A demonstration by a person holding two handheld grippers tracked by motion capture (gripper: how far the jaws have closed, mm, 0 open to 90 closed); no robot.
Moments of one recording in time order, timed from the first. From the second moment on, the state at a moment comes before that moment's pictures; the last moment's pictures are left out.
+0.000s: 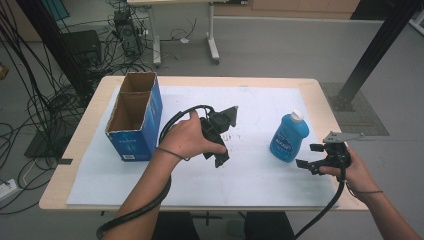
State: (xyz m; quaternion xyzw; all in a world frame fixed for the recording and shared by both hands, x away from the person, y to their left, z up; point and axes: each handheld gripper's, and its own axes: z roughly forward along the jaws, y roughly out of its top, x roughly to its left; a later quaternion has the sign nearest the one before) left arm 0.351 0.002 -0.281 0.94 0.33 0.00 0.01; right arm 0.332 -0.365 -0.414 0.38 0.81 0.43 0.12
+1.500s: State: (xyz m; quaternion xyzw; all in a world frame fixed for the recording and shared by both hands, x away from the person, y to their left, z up) left arm 0.354 0.009 -0.276 0.94 0.34 0.00 0.01; right arm 0.348 -0.337 -0.446 0.34 0.76 0.53 0.18
